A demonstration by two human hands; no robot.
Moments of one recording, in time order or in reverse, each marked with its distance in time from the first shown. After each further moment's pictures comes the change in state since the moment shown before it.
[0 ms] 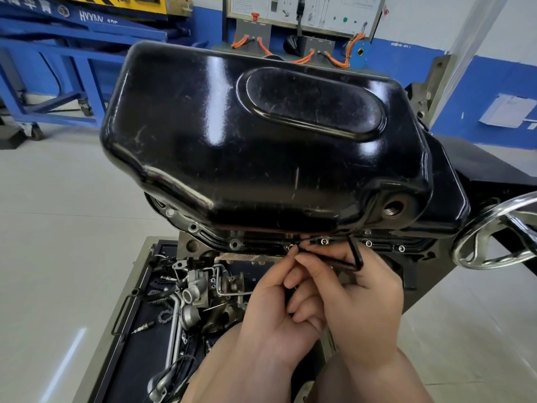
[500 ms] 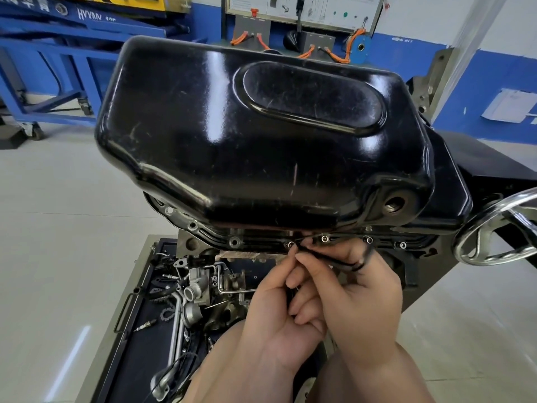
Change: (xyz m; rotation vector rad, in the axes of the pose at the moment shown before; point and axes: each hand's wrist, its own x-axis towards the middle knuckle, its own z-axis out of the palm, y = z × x) left_hand -0.001 -0.004 -0.004 -0.049 -0.054 0.002; right_hand -0.003 0.002 0.002 0.045 0.023 0.049
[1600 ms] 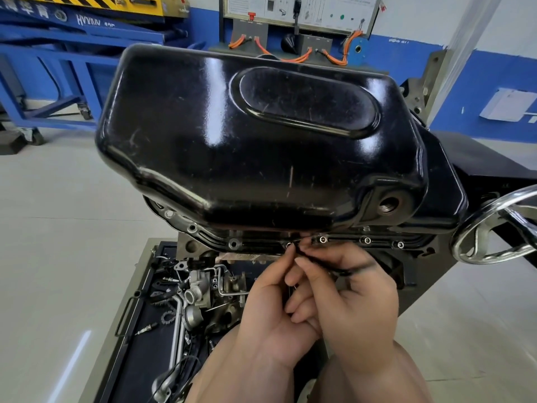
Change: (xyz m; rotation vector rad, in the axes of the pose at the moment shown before) left_hand -0.004 0.002 0.006 0.045 -0.073 -0.009; right_hand -0.005 -0.001 -0.002 0.011 -0.061 -0.010
